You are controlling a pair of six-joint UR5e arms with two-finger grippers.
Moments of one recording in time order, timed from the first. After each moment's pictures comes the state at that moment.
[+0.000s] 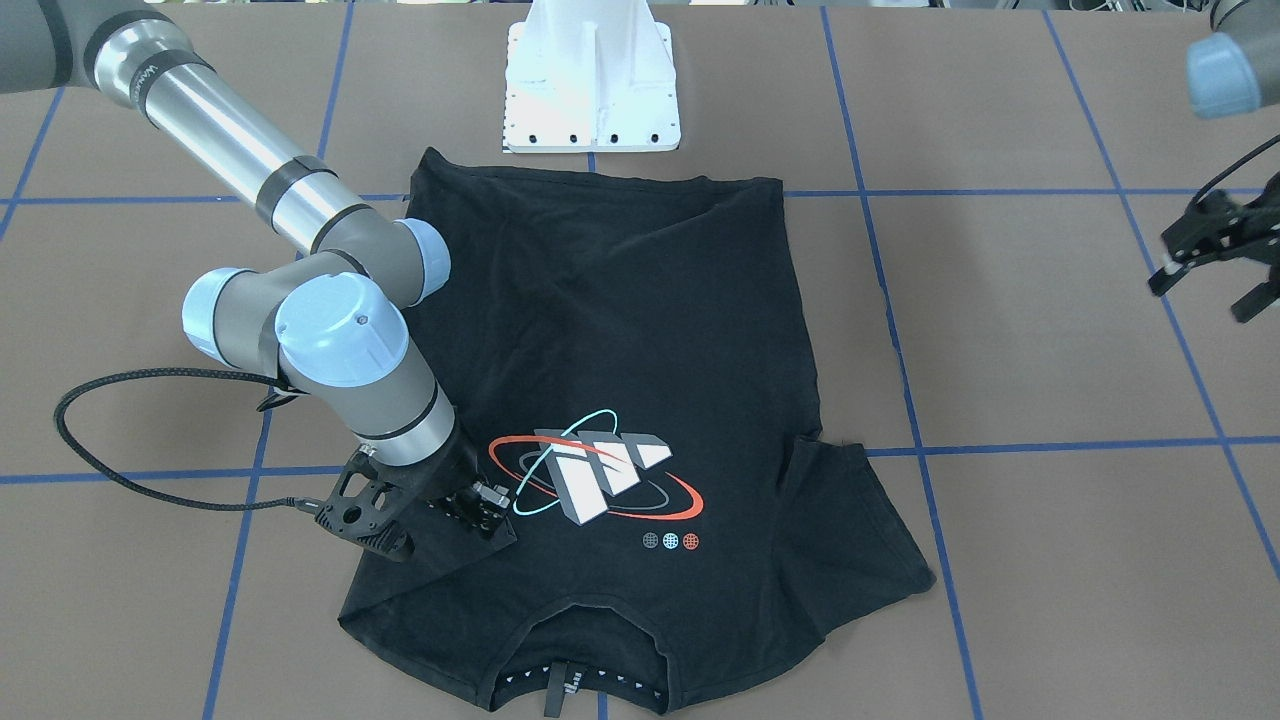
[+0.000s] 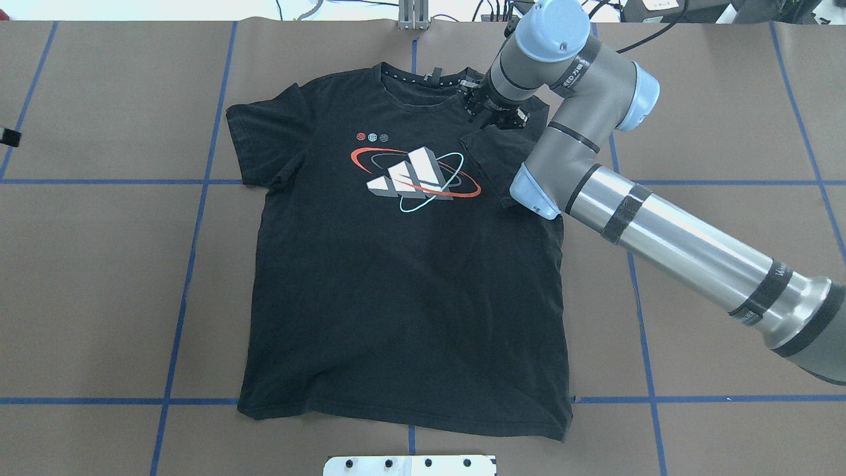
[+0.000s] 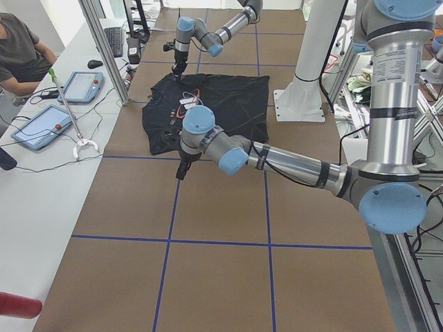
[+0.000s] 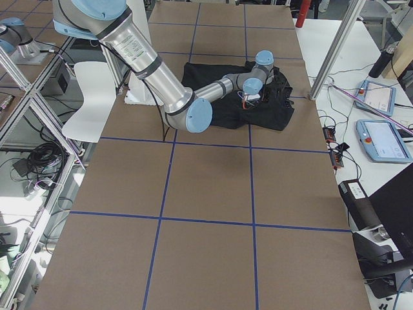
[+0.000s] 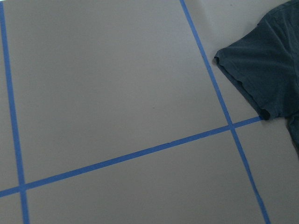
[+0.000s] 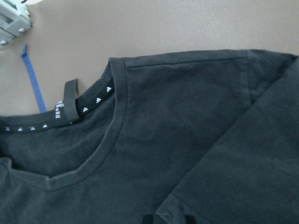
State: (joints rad) left arm -1.28 -1.66 -1.79 -2.02 -2.38 -0.52; right arm 0.80 -0.72 1.14 -1.06 1.96 1.54
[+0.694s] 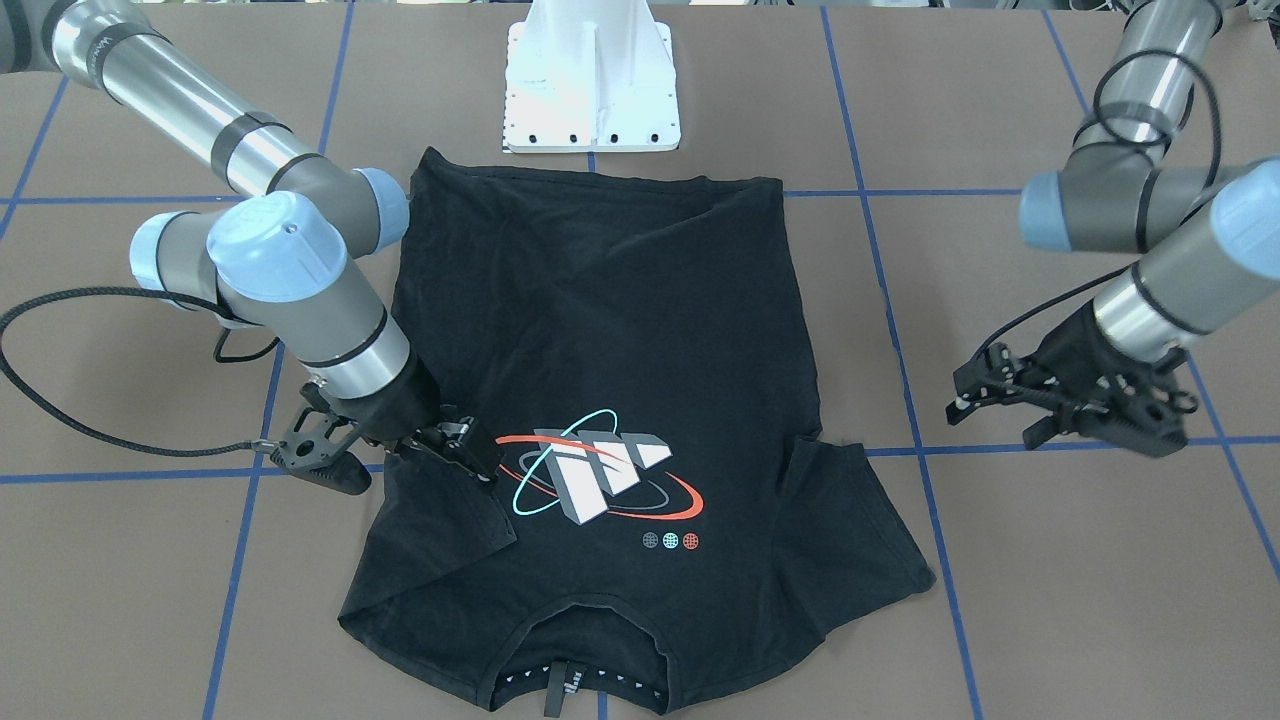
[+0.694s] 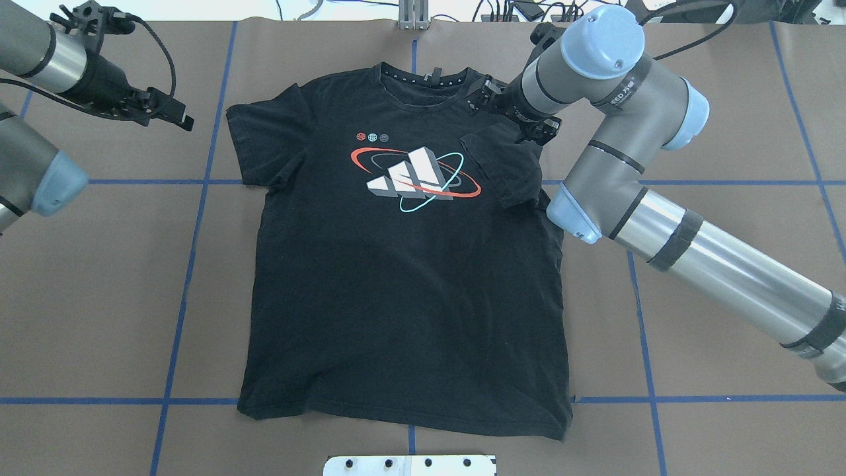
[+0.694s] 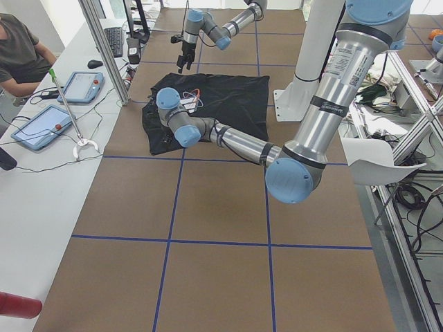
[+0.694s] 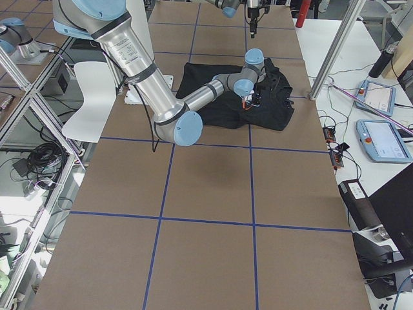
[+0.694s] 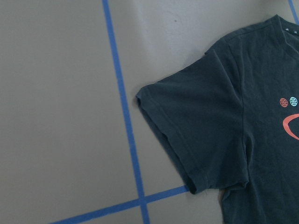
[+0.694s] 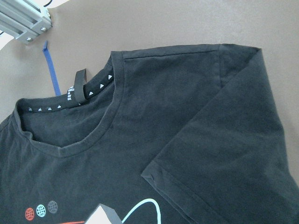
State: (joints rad) left arm -1.06 -2.00 -1.38 -2.23 -2.30 -0.71; right arm 0.80 -0.91 1.41 -1.06 1.96 1.55
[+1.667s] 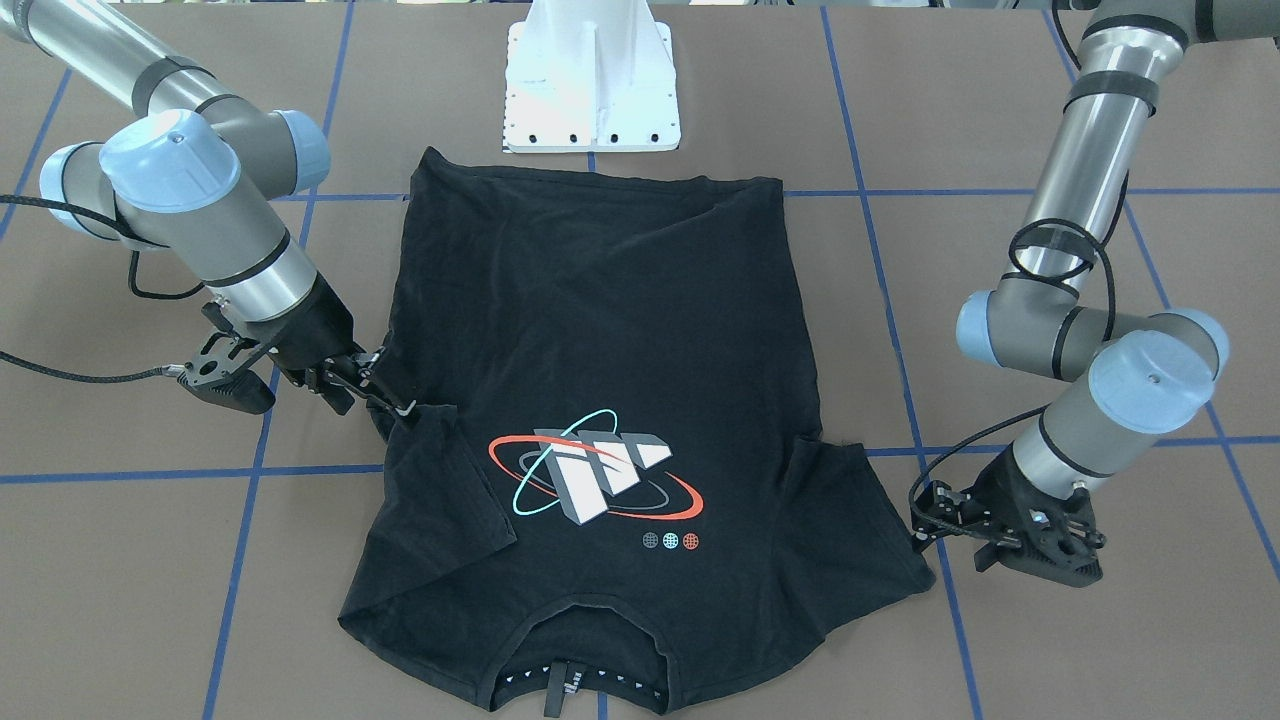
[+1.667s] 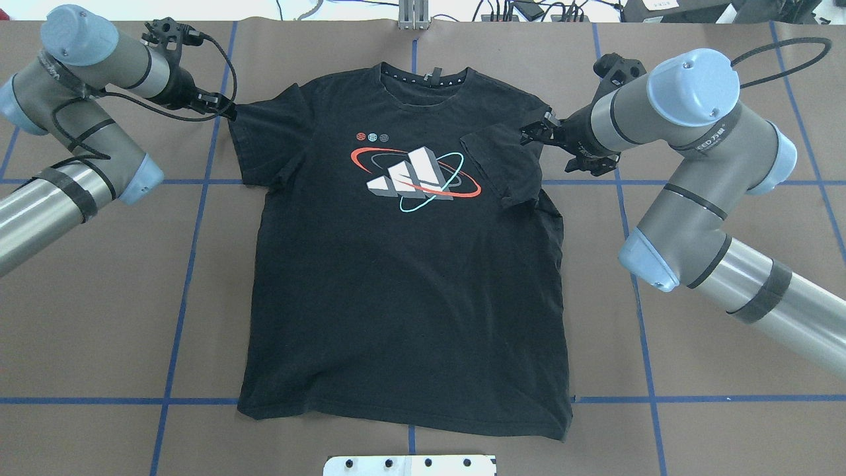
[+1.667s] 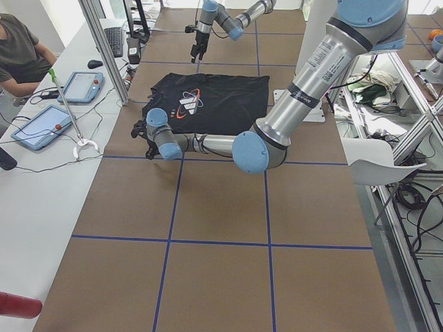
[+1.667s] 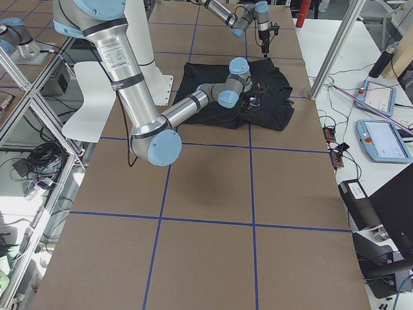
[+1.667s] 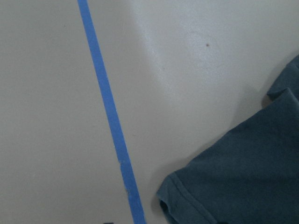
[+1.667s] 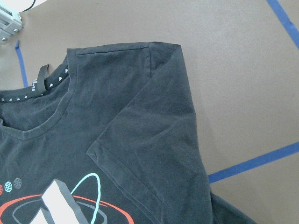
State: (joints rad) left arm -0.98 -2.25 -0.88 -2.53 -2.09 -0.70; right arm 0.80 -1.12 1.63 -1.06 1.95 1.55
